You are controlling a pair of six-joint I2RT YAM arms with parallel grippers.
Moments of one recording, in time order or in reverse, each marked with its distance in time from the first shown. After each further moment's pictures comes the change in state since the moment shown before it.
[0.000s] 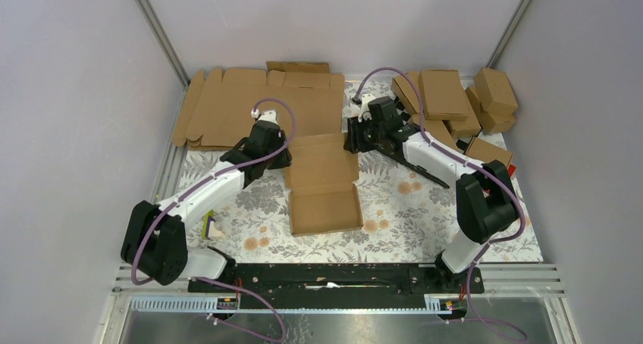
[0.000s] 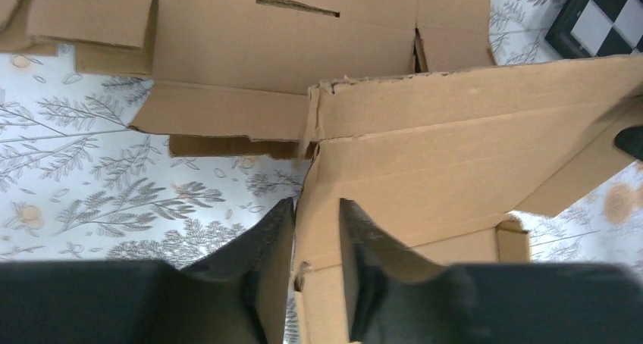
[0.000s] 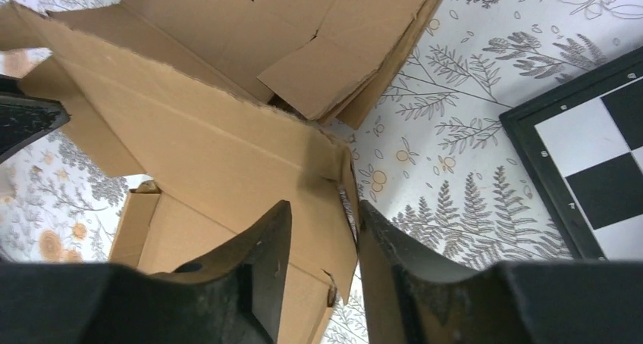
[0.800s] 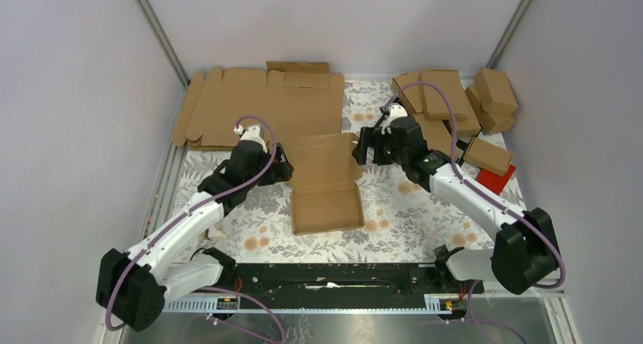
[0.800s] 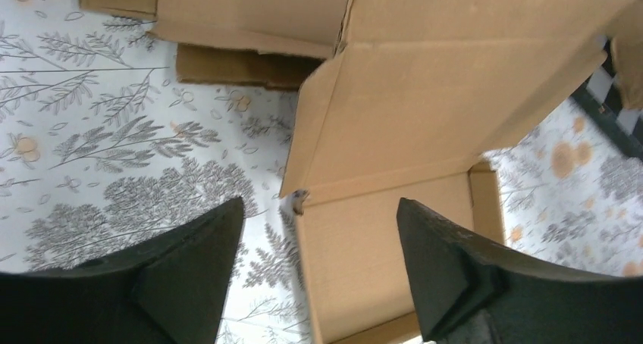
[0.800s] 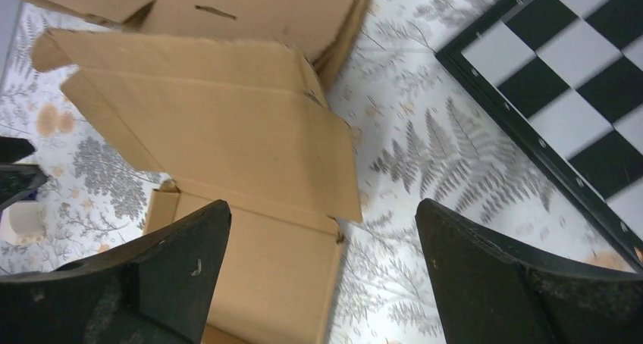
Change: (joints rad) left arm -0.024 -0.327 -0.178 -0.075 0.028 -0.052; right arm 0.014 -0.379 -0.301 0.048 0.185 0.165
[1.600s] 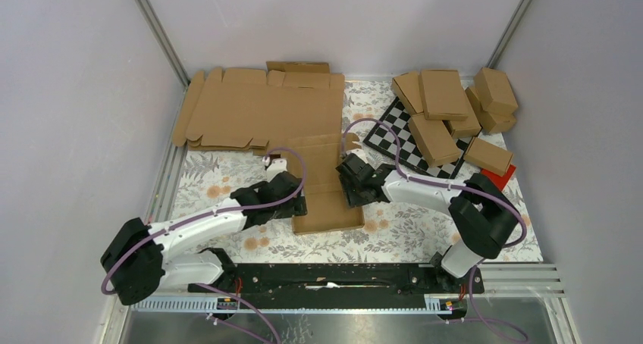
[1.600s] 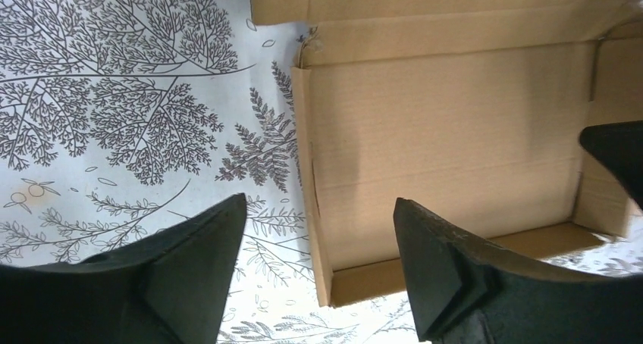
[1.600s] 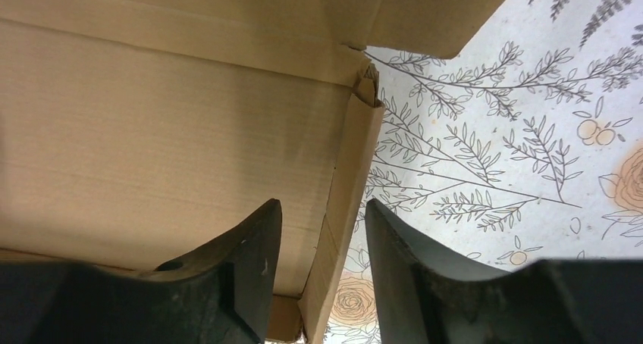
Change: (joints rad) left arm -0.348 0.171 -0.084 -0.113 -0.206 -0.276; right arm 0.341 0.332 0.048 -0.275 0.252 0.117
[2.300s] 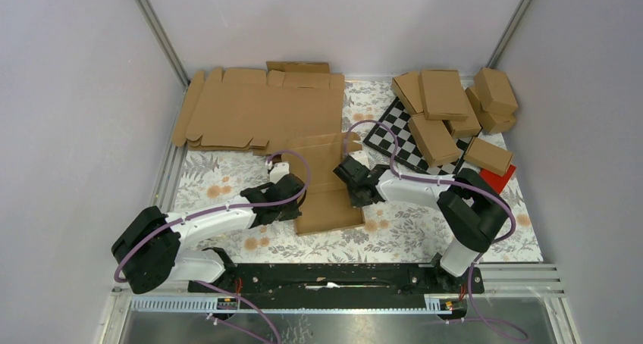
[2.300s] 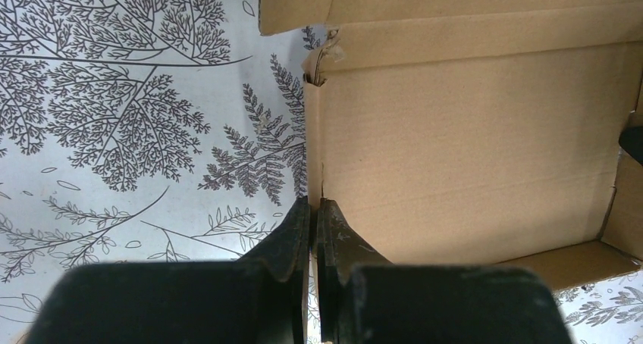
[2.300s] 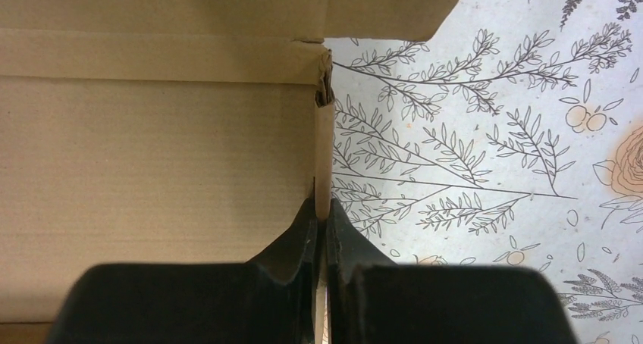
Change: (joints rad) left arm 0.002 0.084 -0.017 0.058 0.005 -0.059; right arm -0.001 0.053 0.007 -0.005 0.074 0.065
